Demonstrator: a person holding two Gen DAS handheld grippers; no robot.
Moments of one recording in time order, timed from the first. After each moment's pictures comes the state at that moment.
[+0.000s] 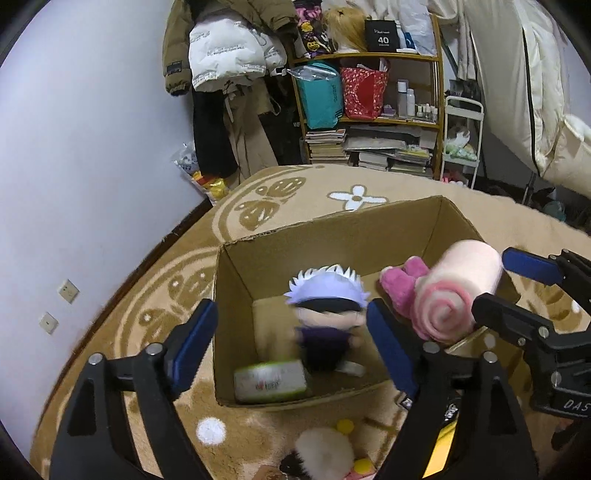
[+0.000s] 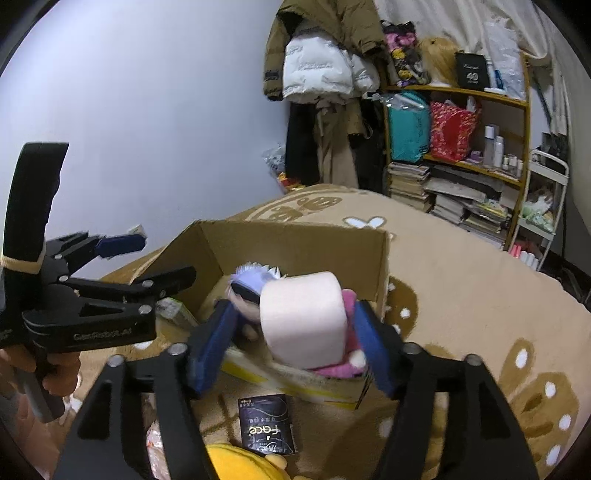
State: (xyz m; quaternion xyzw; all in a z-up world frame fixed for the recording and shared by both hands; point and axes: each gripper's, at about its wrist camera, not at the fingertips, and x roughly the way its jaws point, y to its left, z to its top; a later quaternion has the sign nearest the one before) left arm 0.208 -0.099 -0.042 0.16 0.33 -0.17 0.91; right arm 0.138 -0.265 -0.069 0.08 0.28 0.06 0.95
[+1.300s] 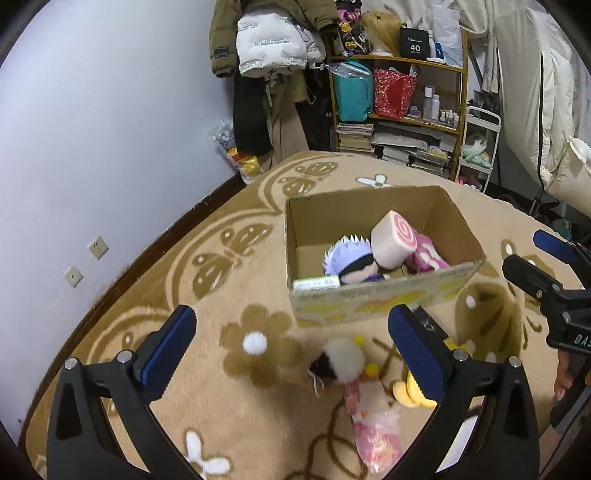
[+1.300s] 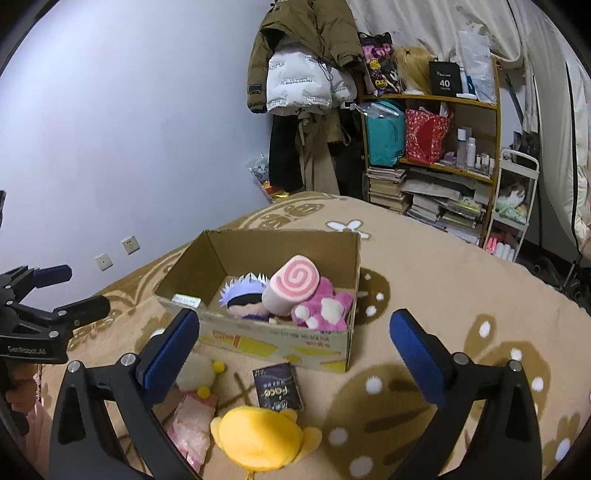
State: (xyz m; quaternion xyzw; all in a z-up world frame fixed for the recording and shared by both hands) left arm 0.119 -0.031 0.011 0.13 0.37 -0.11 0.91; right arm 0.074 -0.262 -0.031 0.09 0.29 0.03 0.95
